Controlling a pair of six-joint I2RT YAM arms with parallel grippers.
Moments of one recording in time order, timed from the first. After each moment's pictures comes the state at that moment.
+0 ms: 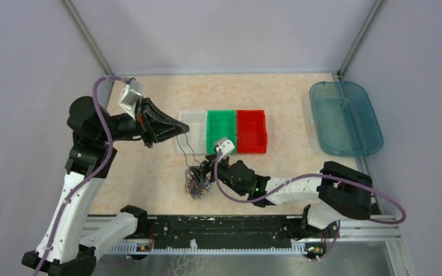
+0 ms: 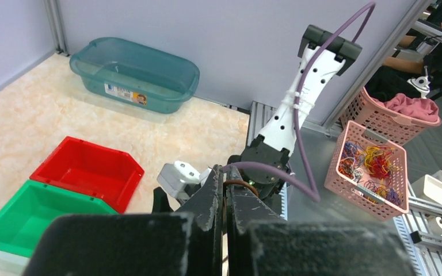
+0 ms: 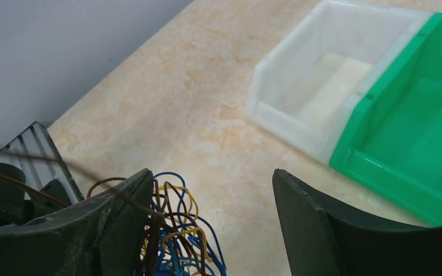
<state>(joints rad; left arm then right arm) -0.34 0.90 1.24 -0.18 1.06 -0.38 1.24 1.45 0.59 0.79 0.38 0.35</state>
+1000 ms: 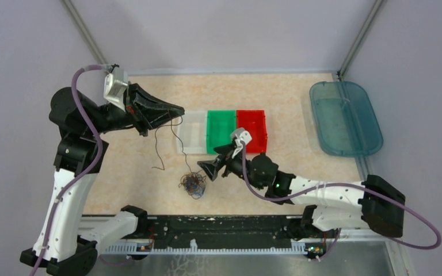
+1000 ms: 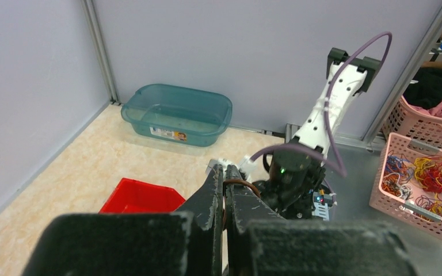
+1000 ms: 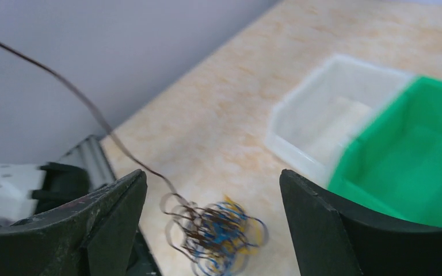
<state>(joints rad) -0.34 0.97 1.45 -0.20 1.00 -0.28 1.16 1.15 0.50 0.64 0.29 0.36</state>
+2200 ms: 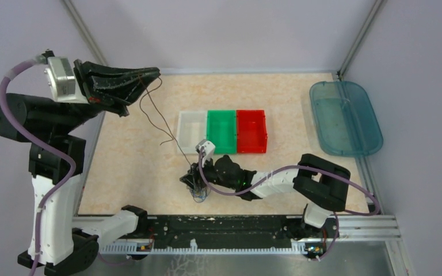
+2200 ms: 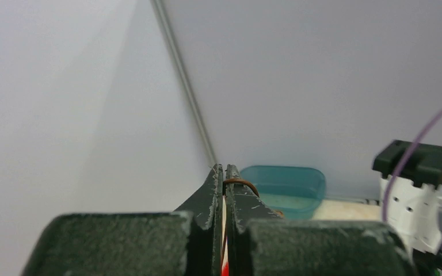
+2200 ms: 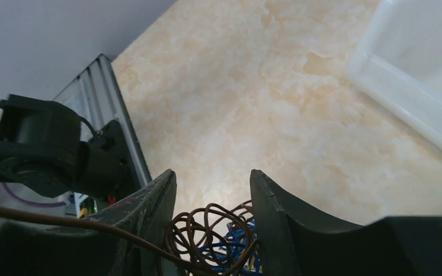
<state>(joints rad) -0.34 1.04 1.75 -0.10 0.82 -0.19 1.19 1.65 0.74 0.73 0.00 0.47</state>
